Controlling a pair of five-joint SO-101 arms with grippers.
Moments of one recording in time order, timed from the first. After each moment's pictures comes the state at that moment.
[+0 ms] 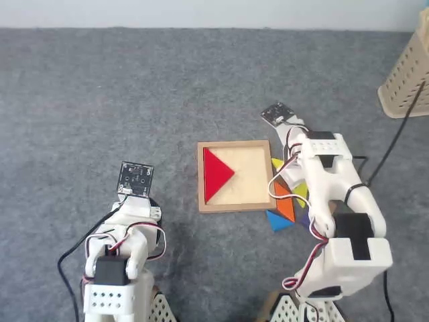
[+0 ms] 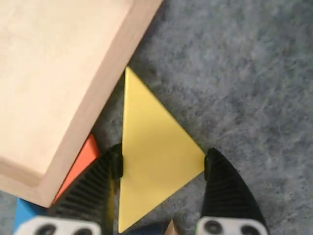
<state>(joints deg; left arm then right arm) -3.7 -102.7 96.9 68.5 -1.3 -5.3 7.9 28.0 53.7 32.6</state>
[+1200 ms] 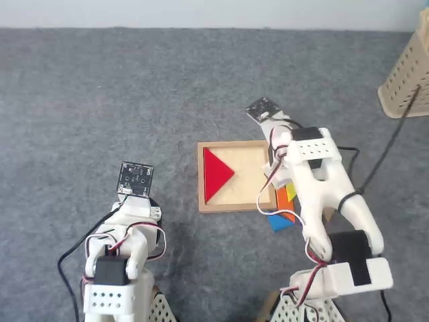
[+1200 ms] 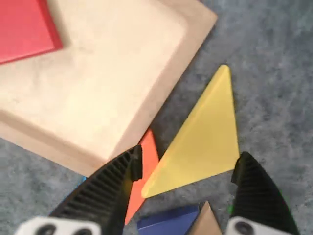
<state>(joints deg) -3.7 -102.7 96.9 68.5 -1.3 -12.7 0.3 27.9 62.9 25.9</state>
